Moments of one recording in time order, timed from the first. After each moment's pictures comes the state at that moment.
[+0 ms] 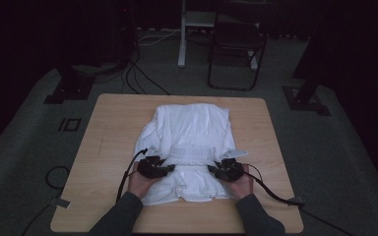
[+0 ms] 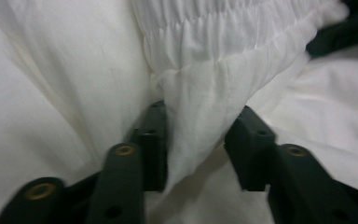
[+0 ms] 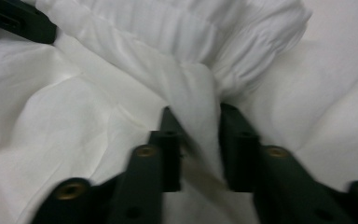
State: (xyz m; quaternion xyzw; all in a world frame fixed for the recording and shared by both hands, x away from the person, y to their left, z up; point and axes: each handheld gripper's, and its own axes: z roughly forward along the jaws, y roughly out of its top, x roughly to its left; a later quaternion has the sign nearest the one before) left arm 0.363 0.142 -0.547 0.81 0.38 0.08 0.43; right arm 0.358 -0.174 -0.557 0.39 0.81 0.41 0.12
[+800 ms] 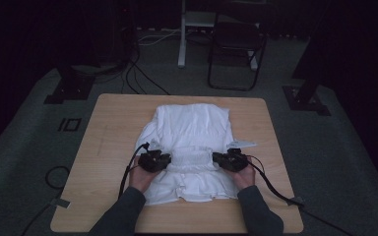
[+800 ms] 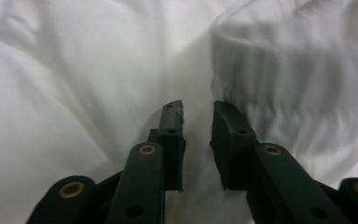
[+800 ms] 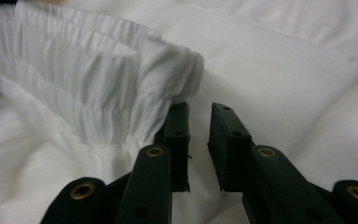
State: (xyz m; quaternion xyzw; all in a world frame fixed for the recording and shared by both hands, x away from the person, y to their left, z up) left arm 0.363 0.133 -0.534 0.83 0.37 0.12 0.40; right arm 0.377 -0.191 -0.541 0.39 0.78 0.48 0.09
